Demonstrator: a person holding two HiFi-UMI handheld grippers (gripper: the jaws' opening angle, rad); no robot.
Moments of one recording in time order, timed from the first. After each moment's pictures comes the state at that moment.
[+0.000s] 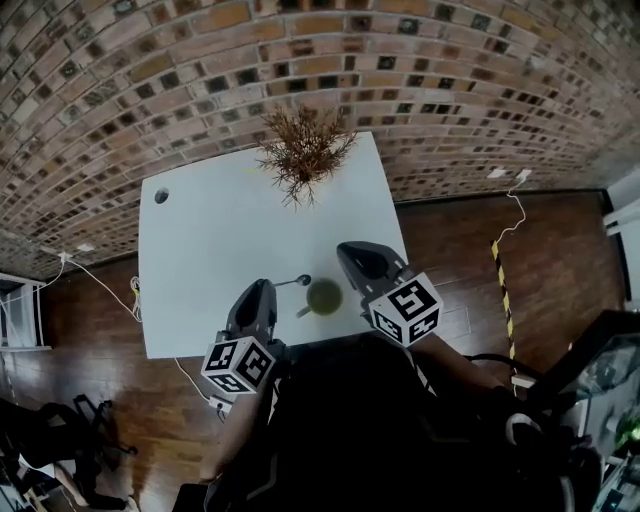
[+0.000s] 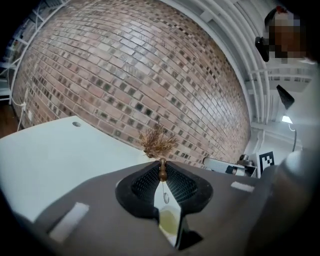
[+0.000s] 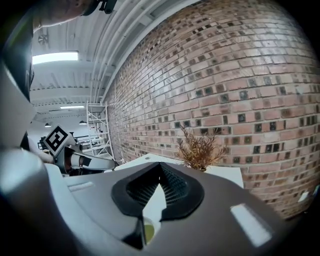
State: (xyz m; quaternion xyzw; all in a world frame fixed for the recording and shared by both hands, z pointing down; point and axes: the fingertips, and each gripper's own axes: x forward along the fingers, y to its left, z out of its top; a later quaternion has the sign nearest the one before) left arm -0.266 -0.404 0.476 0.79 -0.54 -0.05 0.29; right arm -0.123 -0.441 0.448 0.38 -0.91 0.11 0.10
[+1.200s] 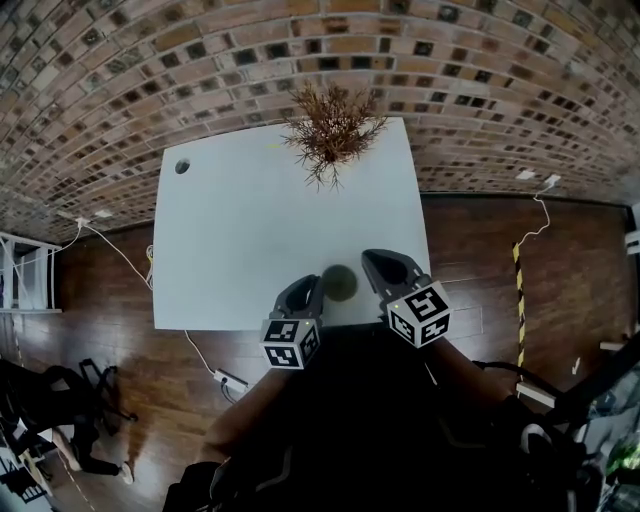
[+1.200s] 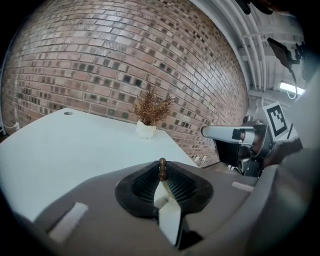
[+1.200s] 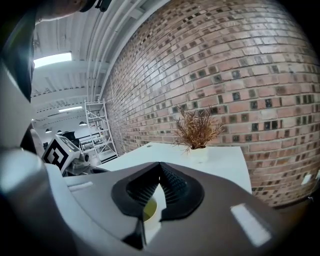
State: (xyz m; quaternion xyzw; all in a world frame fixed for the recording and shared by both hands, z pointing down) left arm -0.205 -0.386 0.580 0.81 -0.51 0.10 0.27; right arm -0.108 -0.419 0.518 0.37 -0.91 0.16 0.12
